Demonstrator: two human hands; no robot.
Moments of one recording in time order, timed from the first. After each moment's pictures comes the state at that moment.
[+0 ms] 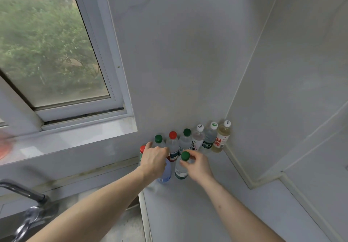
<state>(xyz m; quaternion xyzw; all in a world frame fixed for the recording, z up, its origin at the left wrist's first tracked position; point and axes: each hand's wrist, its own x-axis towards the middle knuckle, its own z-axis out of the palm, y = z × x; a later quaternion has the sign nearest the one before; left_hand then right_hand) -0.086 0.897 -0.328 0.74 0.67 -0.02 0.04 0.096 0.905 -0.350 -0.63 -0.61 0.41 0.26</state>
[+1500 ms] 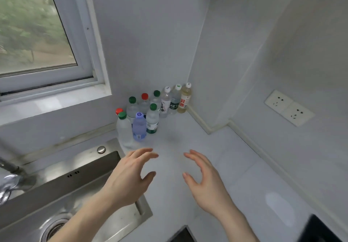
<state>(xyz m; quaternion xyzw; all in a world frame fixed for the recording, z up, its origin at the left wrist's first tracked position) -0.099 0.639 -0.268 0.78 0.56 0.16 0.23 0.147 0.600 -0.264 -0.66 -0.64 0.31 0.25</state>
